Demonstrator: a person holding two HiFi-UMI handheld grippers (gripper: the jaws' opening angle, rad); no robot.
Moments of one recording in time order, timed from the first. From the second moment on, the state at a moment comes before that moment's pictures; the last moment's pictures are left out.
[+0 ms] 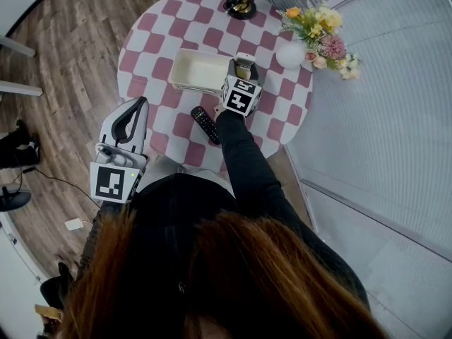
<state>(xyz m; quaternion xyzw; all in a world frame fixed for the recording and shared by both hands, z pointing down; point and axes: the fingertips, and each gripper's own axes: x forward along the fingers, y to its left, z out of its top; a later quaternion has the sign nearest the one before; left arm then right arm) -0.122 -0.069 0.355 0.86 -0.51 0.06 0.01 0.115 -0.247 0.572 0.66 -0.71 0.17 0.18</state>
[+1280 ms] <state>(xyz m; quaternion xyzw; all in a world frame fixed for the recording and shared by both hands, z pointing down) -0.097 -0.076 0.350 0.88 -0.47 0.03 0.00 0.123 -0.207 0.409 0.62 -0.78 0.07 0.05</state>
